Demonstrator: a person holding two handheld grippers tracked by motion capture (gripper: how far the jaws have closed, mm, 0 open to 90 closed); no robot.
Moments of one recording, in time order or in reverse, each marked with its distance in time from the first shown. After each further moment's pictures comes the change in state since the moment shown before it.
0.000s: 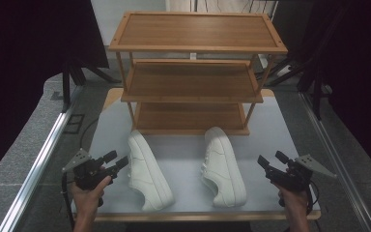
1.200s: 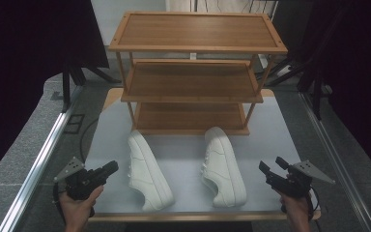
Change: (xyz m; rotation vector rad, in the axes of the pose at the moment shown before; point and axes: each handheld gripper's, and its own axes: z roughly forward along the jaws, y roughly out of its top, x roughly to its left) left arm -0.003 -0.013 -0.026 0.058 0.027 0.016; right arm 0.000 -0.014 -0.006 0.041 -0.042 -0.037
